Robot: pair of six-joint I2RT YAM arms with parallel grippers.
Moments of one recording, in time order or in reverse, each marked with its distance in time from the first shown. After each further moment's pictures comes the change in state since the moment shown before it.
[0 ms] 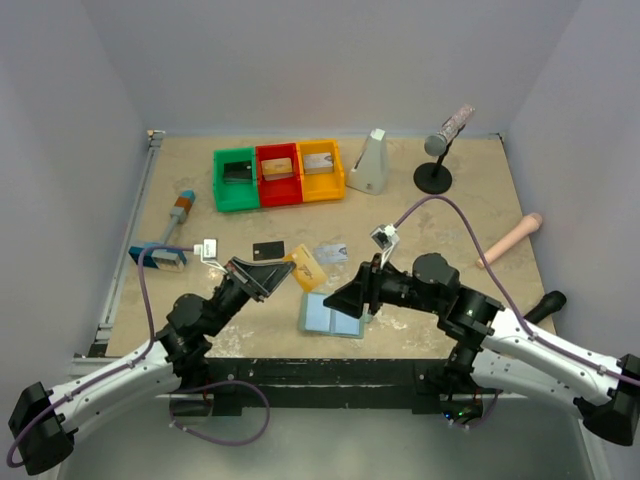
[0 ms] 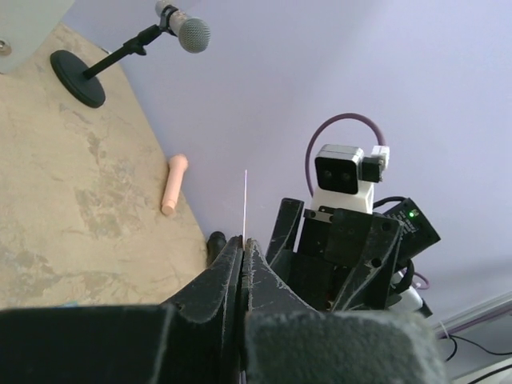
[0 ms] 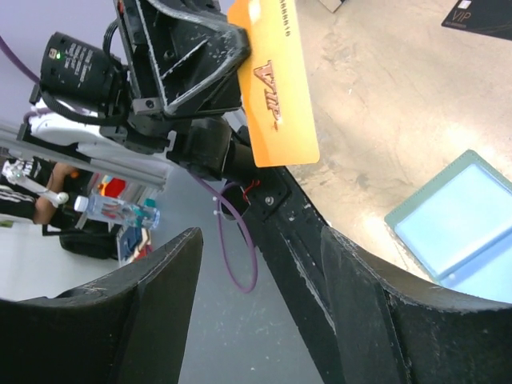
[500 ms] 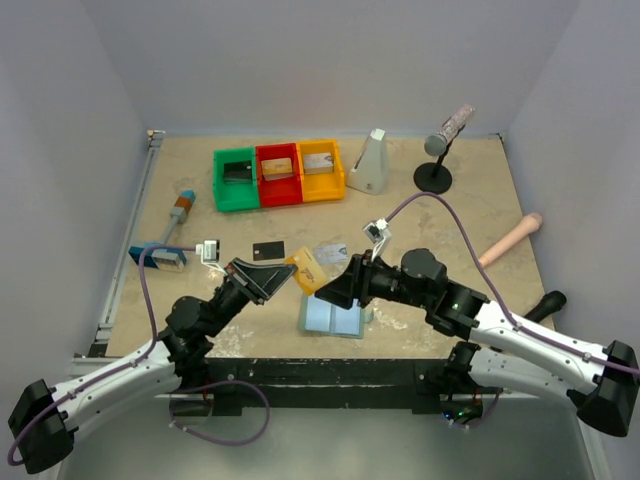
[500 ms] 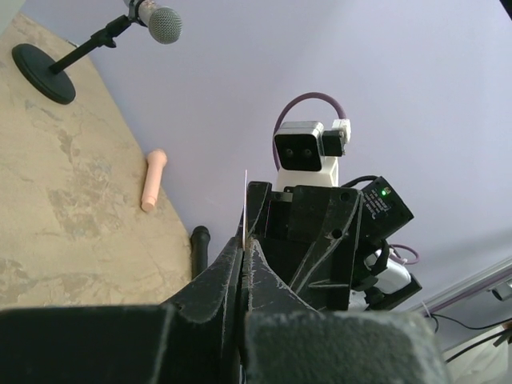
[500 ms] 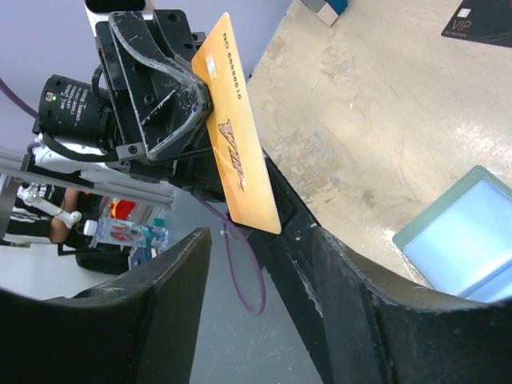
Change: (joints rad) left arm 0.000 0.021 -0.024 0.111 0.056 -0.006; right arm 0.000 0.107 0.002 0.119 0.025 0.066
